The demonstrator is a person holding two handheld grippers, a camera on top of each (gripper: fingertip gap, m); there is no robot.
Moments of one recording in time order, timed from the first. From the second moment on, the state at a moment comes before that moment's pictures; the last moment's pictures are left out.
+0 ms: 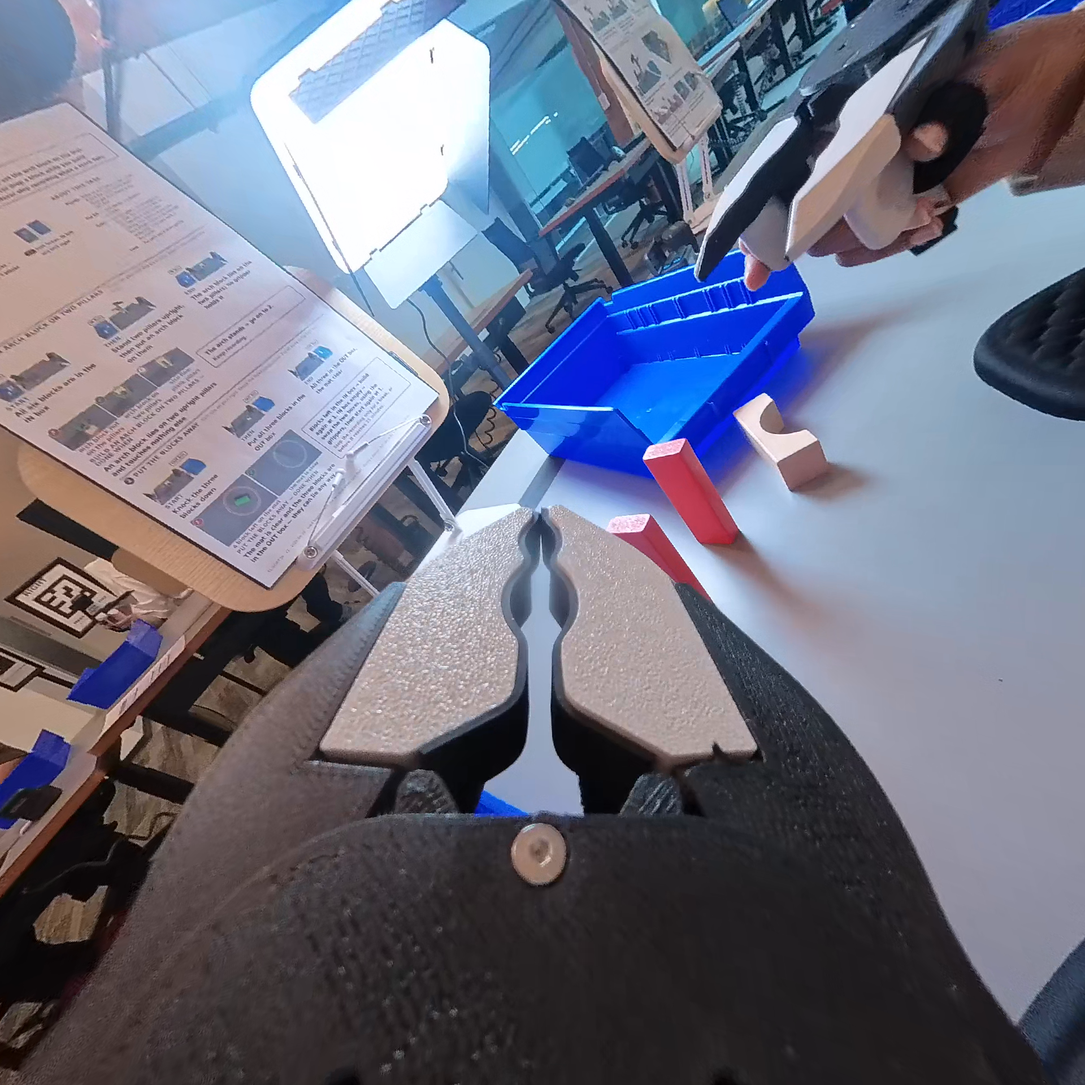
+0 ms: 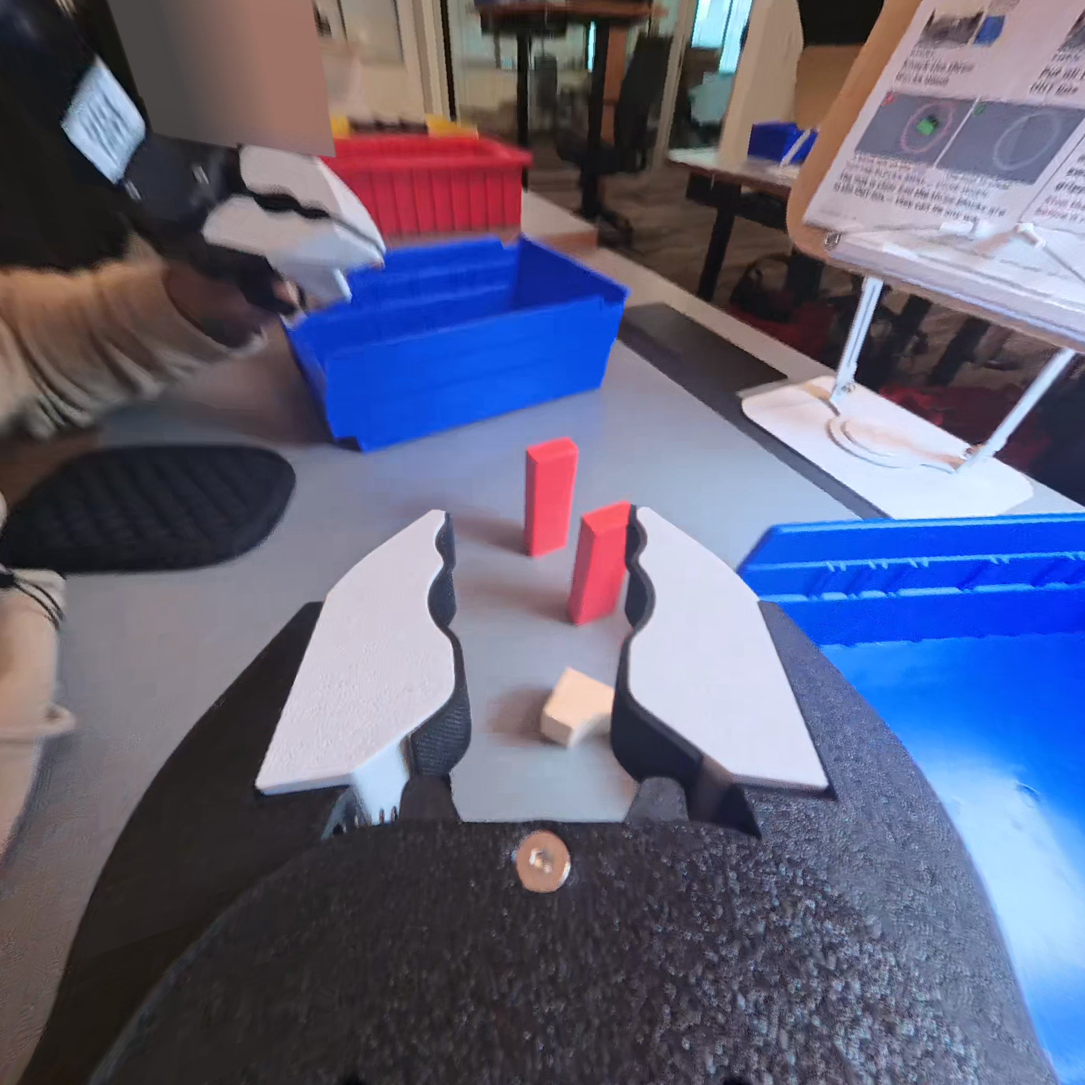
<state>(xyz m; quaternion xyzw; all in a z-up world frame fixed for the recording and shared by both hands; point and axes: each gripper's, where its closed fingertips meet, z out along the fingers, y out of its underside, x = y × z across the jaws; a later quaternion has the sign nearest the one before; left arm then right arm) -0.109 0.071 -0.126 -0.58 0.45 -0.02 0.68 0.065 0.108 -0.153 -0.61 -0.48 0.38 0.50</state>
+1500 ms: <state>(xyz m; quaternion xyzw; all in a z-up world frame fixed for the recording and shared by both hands) -0.007 0.015 -0.242 -0.71 0.39 -0.42 0.40 -0.002 0.024 -0.234 -0.38 -0.72 -0.01 0.58</state>
